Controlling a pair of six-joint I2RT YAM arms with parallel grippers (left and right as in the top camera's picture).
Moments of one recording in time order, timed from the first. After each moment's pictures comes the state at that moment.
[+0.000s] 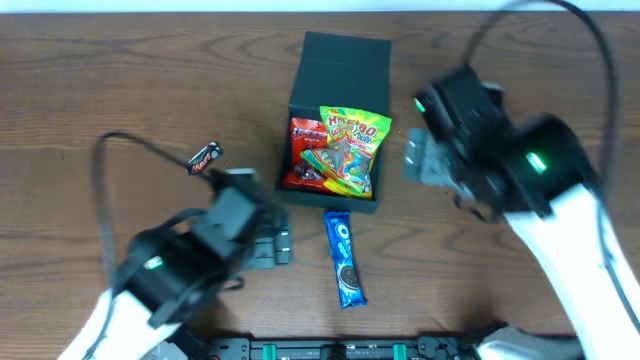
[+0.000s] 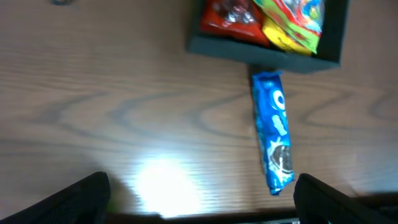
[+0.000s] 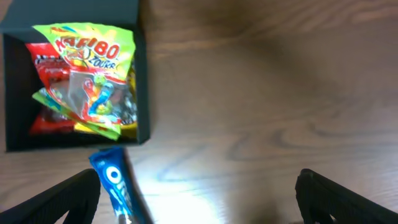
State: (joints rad) left arm -0.75 1.06 1.18 -1.27 -0.12 -0.73; right arm 0.52 1.39 1.71 -1.53 0.34 0.67
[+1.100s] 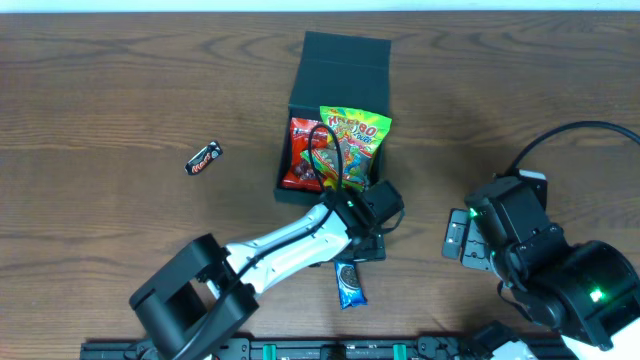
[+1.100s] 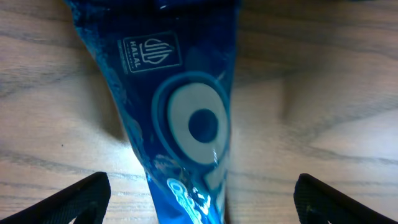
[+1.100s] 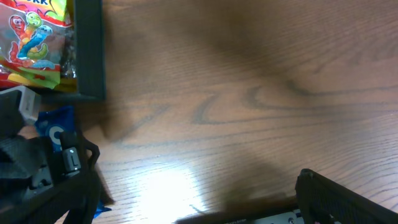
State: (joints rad) left arm -0.97 1.82 1.15 -0.81 0.07 -1.04; right arm 0.52 0.95 1.25 -1.49 0.35 0.68
